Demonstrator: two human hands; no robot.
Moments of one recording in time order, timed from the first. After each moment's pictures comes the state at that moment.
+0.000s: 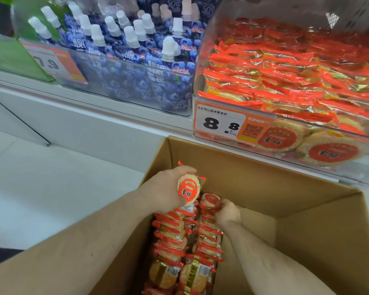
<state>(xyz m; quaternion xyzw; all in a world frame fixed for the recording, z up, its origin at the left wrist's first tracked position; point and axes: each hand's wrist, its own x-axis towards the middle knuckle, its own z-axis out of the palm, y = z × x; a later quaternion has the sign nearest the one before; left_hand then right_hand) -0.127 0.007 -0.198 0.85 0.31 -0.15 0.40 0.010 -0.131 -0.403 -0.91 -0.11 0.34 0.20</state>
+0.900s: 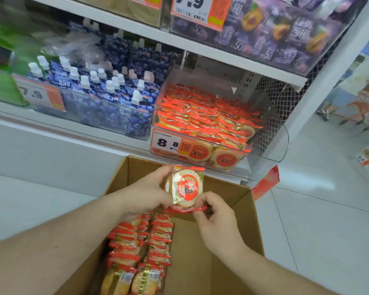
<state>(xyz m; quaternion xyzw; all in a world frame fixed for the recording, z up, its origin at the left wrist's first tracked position) -0.145 -0.058 -0.123 0.68 0.17 -0.03 0.71 -0.067 -0.241 -0.137 -0.81 -0.37 0.10 0.45</state>
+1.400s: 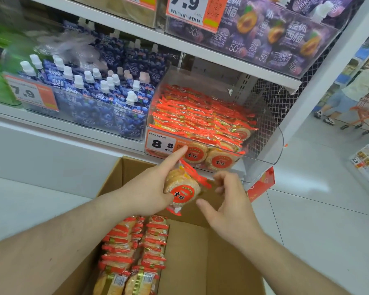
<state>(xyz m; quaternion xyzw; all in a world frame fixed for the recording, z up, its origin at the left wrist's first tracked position) -0.140 -0.070 -0.090 0.88 0.11 0.04 0.46 -0.040 -0.249 -0.098 -0.86 -0.40 -0.01 0.31</state>
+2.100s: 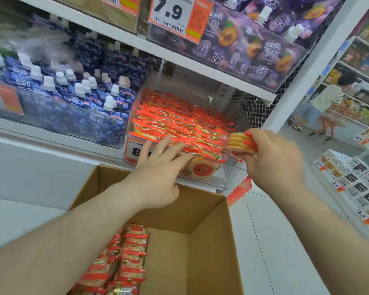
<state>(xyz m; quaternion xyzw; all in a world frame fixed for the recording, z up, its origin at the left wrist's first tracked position) -0.091 -0.077 -0.069 0.98 0.07 0.10 0.17 0.054 -0.263 0.006 -0.85 -0.39 -0.34 0.02</state>
